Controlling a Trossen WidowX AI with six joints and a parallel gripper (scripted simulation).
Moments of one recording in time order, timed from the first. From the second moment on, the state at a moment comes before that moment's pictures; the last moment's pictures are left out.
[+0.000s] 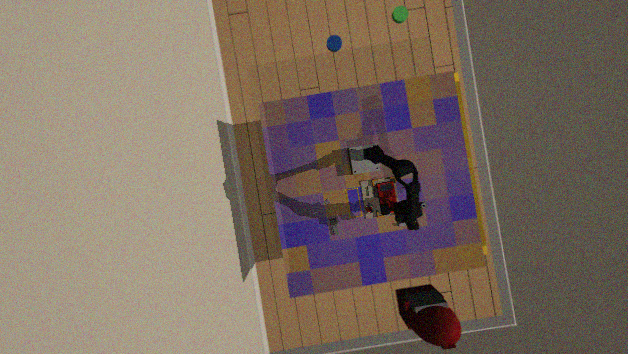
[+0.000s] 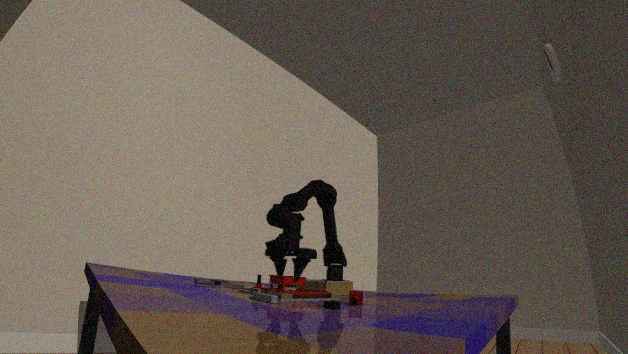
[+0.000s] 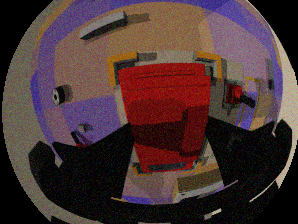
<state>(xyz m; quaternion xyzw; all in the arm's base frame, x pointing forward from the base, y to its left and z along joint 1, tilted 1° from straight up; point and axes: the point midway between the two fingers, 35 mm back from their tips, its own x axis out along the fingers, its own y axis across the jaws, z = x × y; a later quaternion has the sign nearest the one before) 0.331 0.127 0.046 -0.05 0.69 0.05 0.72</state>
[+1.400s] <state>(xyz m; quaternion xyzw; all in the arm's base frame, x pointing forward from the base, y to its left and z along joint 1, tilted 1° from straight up) 0.344 0.050 0.095 -0.05 0.68 0.04 0.73</state>
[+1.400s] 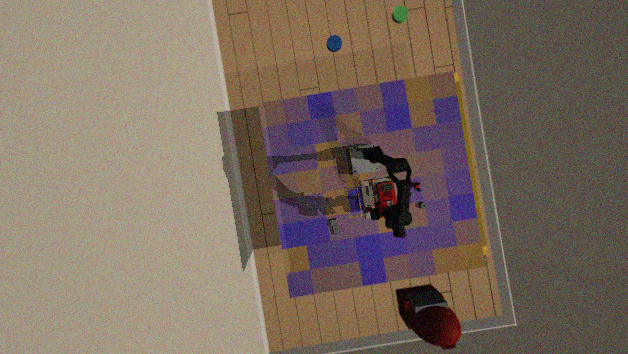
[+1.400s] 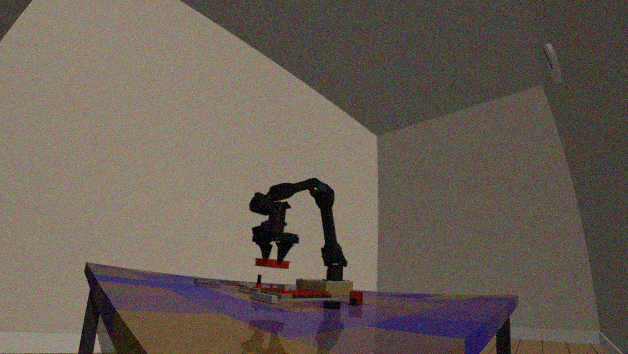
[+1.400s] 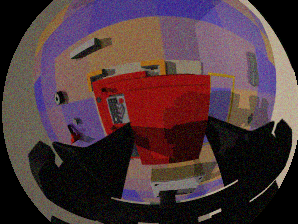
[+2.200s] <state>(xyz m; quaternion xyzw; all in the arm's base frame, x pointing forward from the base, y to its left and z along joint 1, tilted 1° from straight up) 0.328 -0.070 0.101 -0.06 0.68 0.04 0.73</state>
